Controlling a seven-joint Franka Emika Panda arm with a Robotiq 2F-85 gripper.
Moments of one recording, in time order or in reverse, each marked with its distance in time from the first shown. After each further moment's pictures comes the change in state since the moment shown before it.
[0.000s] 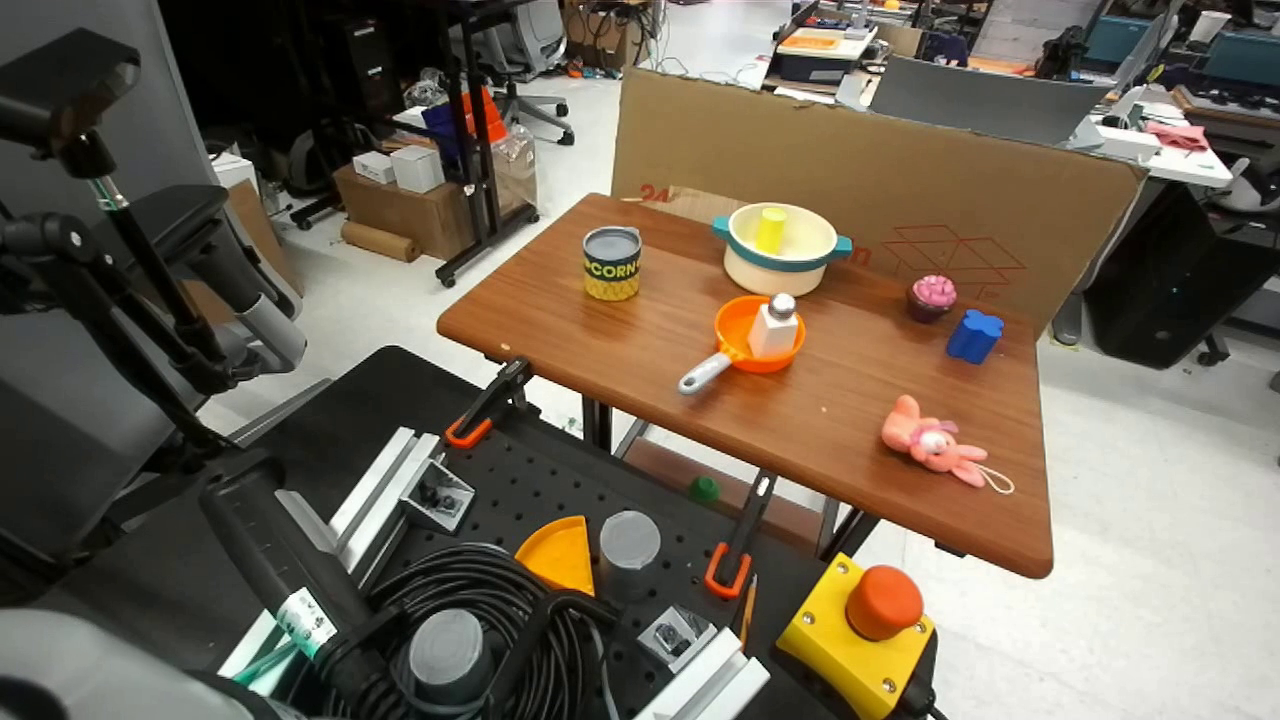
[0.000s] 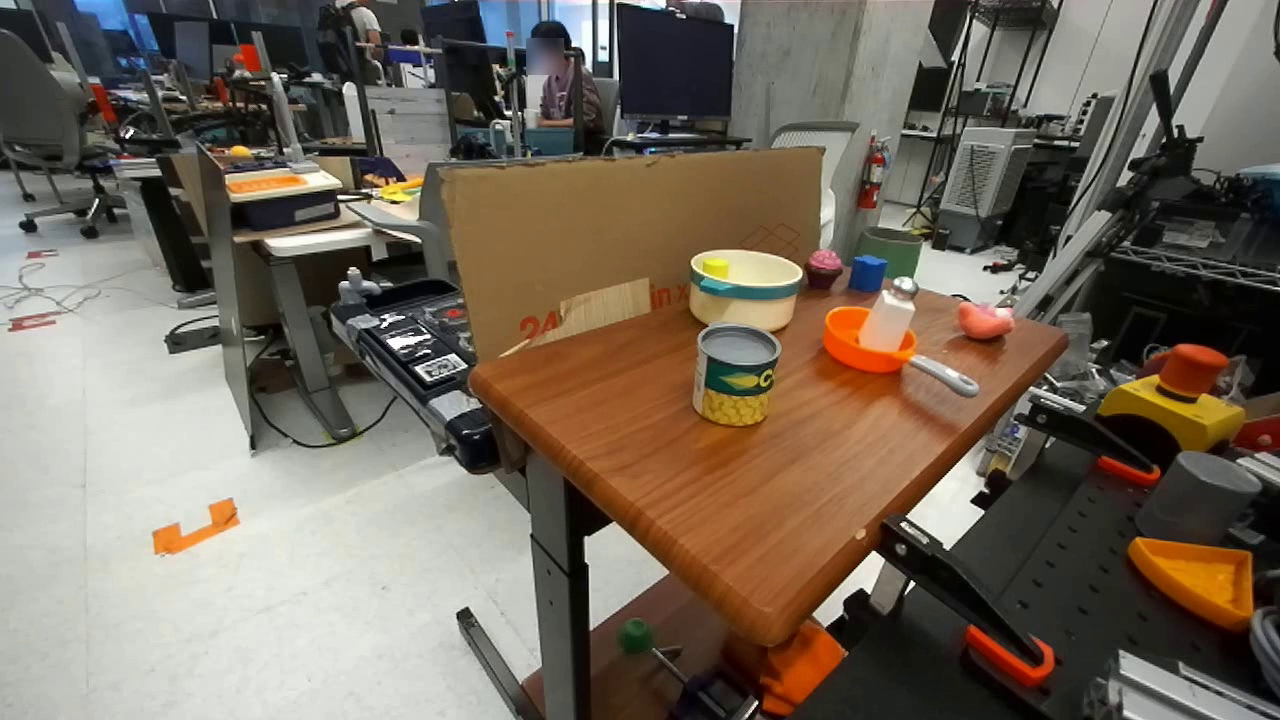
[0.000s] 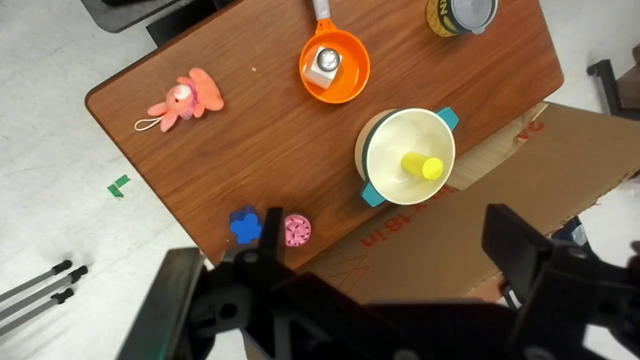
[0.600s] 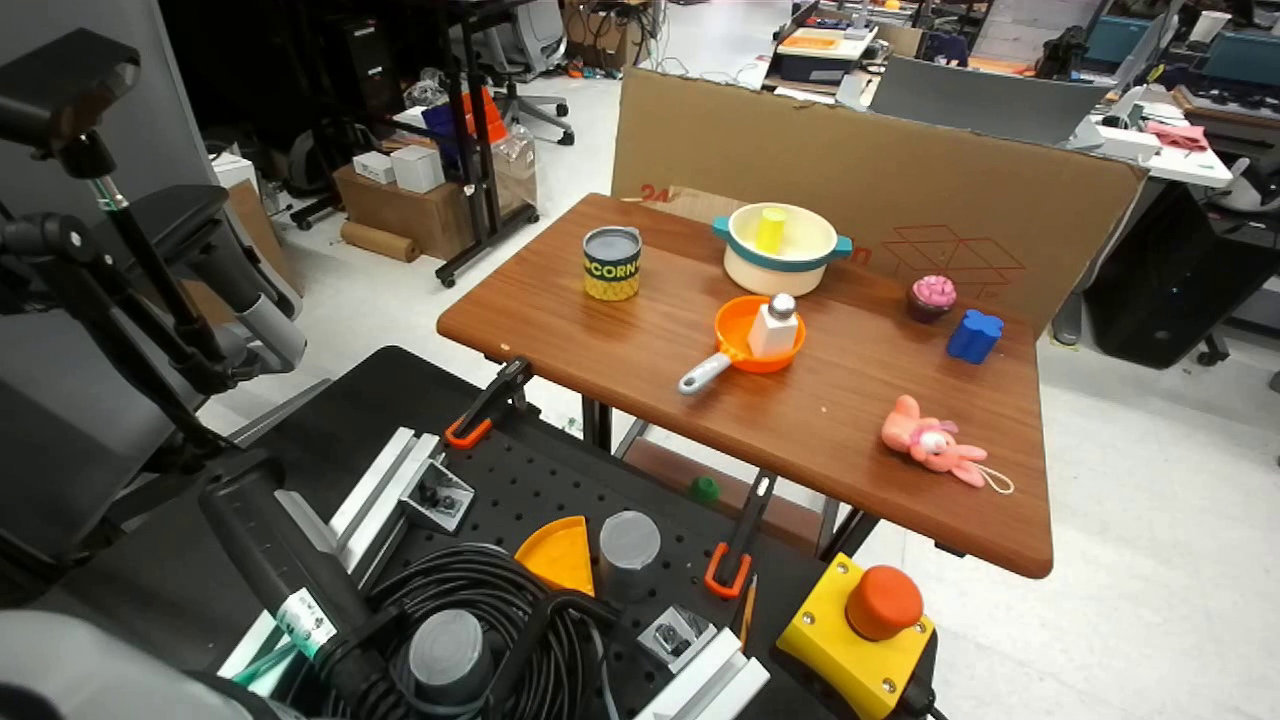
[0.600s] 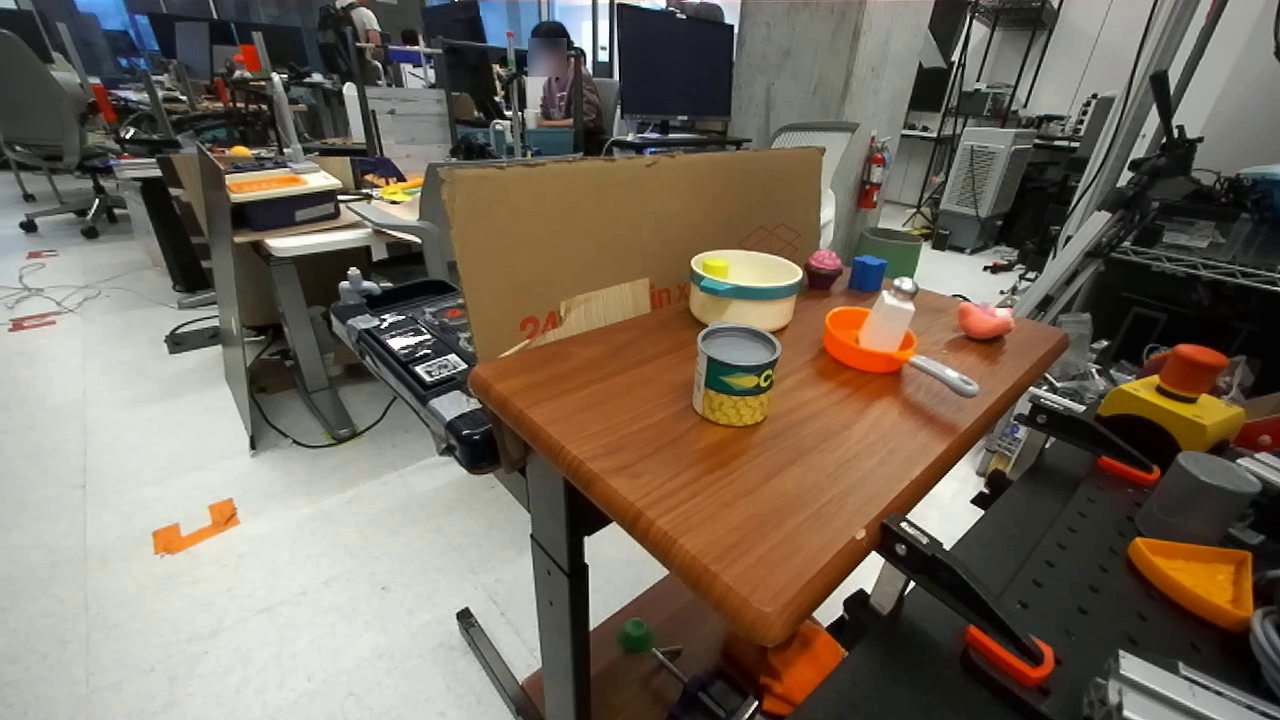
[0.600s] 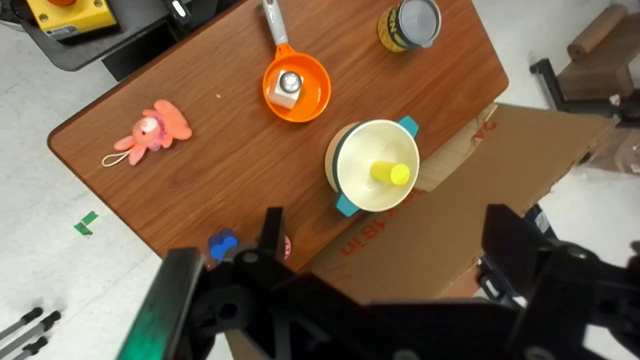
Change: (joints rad) arm -0.020 0.000 -0.019 0.021 0.103 -0.061 0.032
